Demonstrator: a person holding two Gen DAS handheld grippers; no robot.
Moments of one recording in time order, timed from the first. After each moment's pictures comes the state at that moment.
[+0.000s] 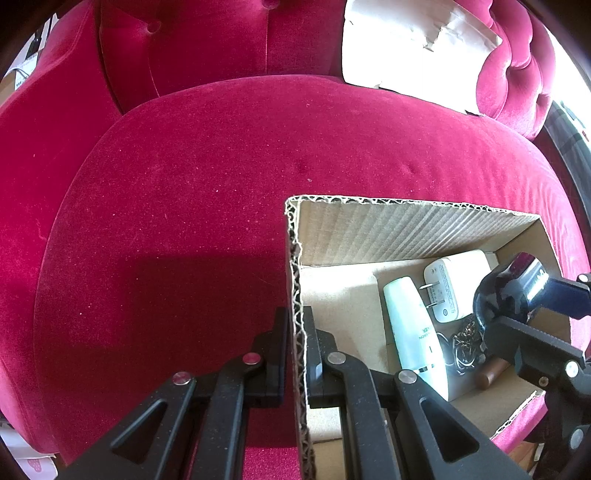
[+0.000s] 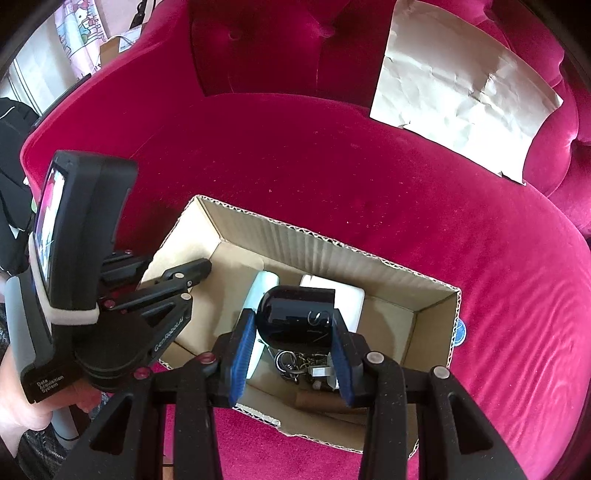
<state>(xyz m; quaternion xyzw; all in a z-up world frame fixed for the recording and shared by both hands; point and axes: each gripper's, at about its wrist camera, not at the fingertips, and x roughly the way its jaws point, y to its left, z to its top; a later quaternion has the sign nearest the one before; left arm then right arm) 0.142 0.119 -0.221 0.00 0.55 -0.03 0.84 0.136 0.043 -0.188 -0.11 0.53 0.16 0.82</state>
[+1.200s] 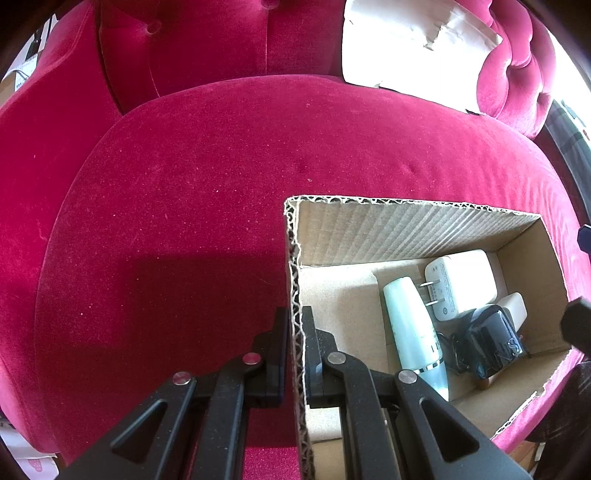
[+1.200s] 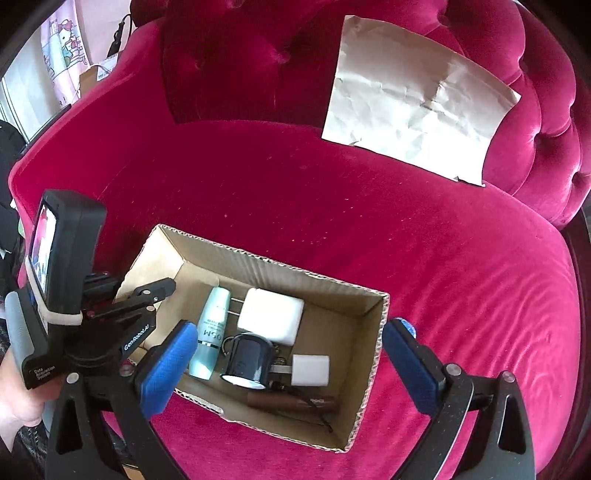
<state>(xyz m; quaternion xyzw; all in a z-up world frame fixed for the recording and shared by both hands) 0.142 0.115 -0.221 0.00 0.55 -0.02 0.84 0.137 0.004 -0.161 -0.10 0.50 0.12 0.85</state>
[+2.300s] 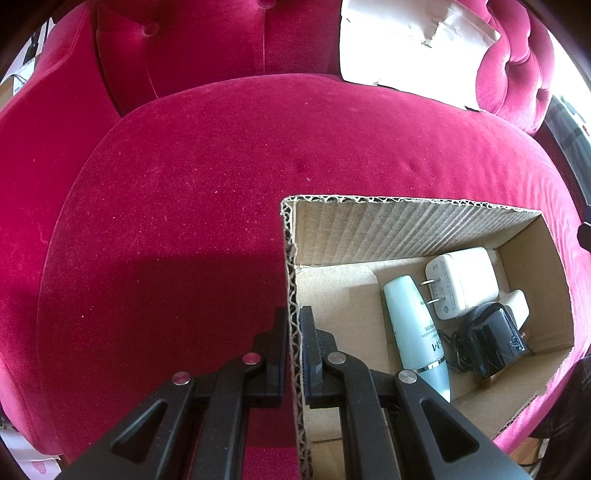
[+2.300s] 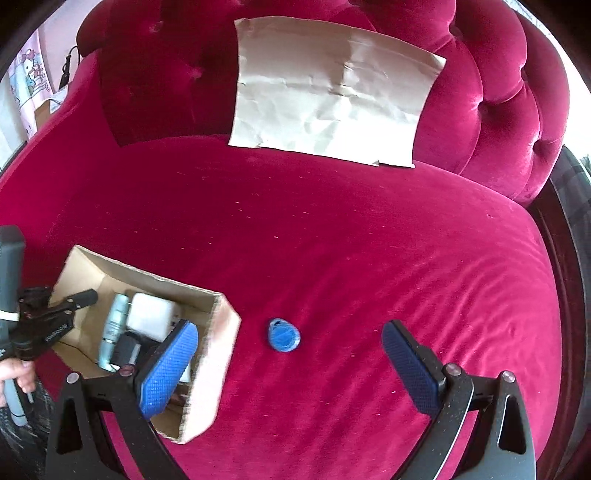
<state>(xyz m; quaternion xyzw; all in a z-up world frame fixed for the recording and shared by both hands) 0.141 0.109 -0.221 0.01 0.55 -0.02 0.84 0.159 -0.104 -0.157 -0.08 0.49 0.06 0.87</state>
